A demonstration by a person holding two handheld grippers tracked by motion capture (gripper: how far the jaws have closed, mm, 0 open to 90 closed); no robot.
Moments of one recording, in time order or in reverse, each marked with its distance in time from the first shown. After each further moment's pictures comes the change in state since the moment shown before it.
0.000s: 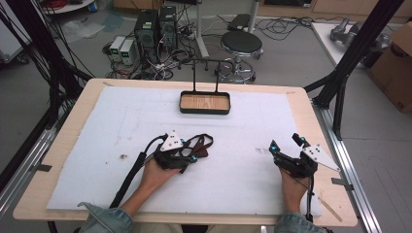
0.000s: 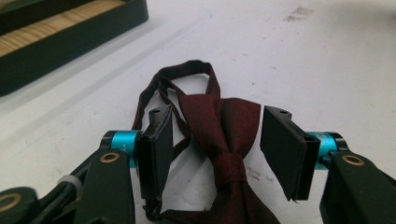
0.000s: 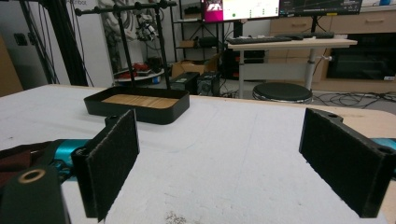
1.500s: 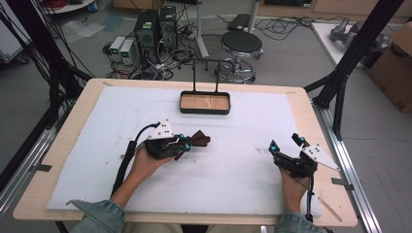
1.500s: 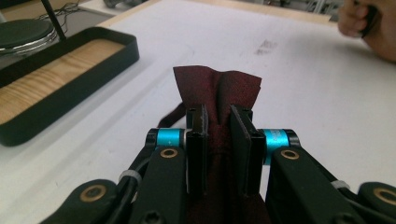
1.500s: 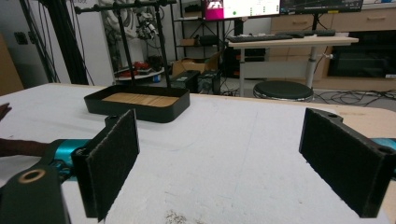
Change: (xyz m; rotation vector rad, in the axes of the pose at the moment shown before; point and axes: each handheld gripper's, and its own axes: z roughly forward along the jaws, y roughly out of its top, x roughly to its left) left arm 0.023 0.035 -0.031 -0.072 -0.124 0.035; right arm 0.000 -0.001 0.001 0.009 0.003 0.002
